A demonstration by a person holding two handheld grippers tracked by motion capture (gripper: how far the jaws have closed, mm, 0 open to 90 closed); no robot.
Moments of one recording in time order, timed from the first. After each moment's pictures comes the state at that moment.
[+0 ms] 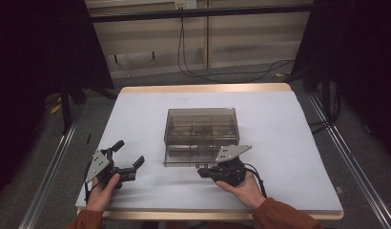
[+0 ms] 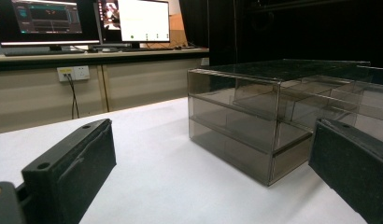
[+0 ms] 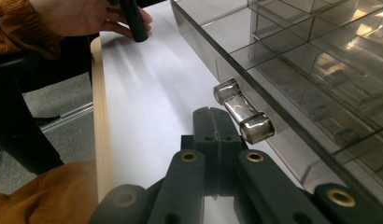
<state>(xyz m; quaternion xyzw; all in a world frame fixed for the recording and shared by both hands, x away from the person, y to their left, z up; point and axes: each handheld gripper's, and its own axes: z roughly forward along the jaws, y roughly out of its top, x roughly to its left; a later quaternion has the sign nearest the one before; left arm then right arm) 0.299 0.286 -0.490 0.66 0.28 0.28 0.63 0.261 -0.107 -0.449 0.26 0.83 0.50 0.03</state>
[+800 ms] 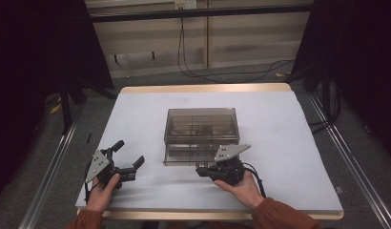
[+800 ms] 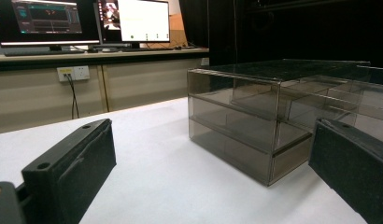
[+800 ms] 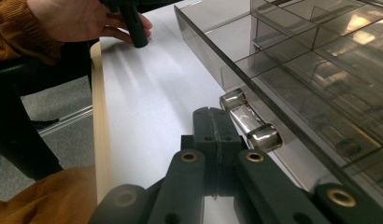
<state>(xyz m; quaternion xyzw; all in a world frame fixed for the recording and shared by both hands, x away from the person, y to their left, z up) 0.299 0.286 -0.490 0.66 0.28 0.28 0.63 0.262 -0.102 -0.446 0.26 0.83 0.50 0.04</state>
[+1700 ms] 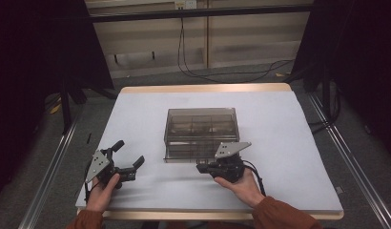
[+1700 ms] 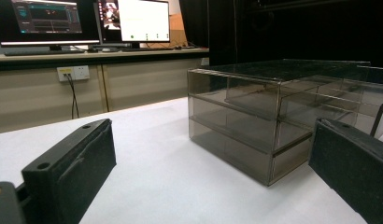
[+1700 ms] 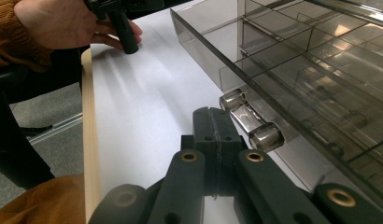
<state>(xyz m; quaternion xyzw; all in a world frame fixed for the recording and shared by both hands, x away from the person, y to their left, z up) 0.299 0.286 -0.490 0.66 0.29 0.28 0.63 0.269 -0.105 -0.446 0.27 0.82 0.50 0.04</state>
